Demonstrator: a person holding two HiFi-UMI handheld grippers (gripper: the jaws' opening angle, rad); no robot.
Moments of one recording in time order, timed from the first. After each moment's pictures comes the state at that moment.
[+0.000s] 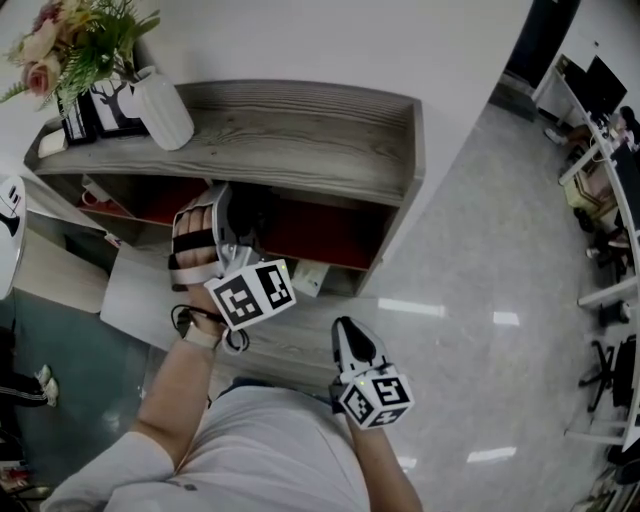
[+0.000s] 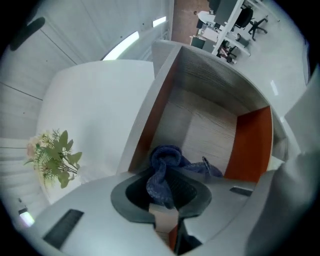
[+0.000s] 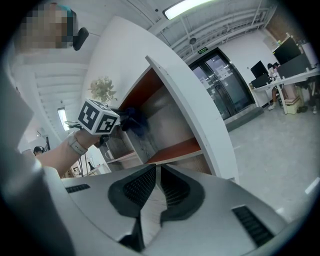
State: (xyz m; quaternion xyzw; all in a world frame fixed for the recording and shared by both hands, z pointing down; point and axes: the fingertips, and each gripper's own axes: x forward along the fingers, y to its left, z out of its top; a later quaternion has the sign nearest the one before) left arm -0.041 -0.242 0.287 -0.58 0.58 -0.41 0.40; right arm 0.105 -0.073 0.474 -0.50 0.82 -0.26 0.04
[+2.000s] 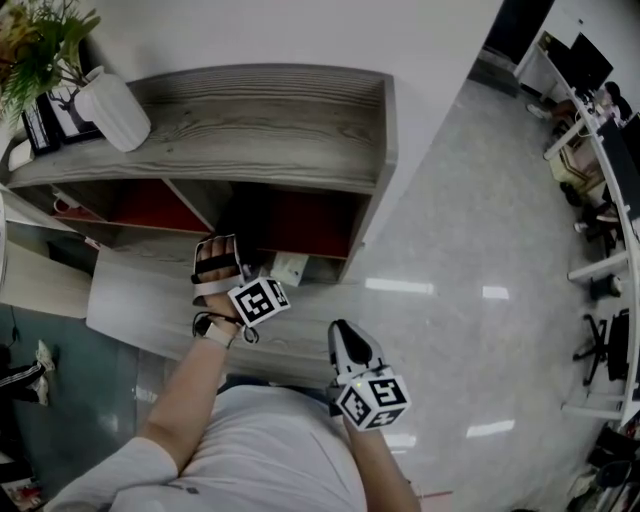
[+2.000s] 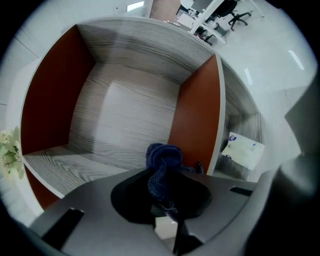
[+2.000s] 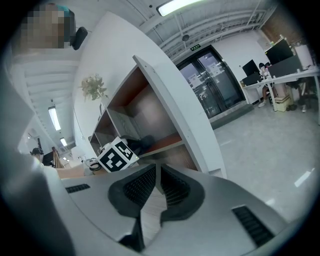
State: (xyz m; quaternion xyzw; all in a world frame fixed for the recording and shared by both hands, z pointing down) left arm -0.028 -0.259 0.488 -0.59 0.49 -0.54 0.35; right arm 0.135 -0.059 0.504 -0.53 0.80 -0.29 0.02
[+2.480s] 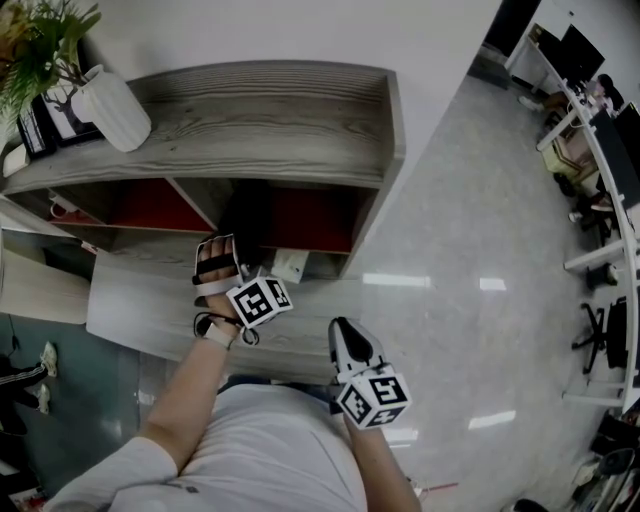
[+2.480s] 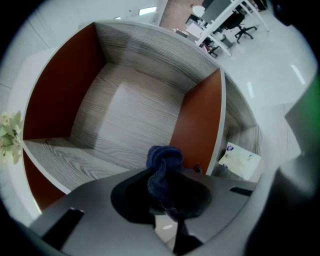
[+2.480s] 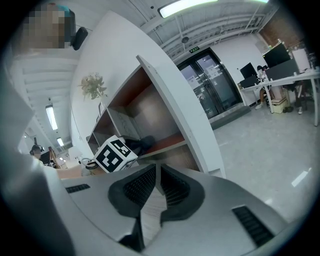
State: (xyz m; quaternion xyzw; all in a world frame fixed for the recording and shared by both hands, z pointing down) left arm -0.025 -0.253 0.482 -0.63 0.49 -0.50 0.33; right arm 0.125 -0.054 0.499 -0.55 0.79 -0.29 0.02
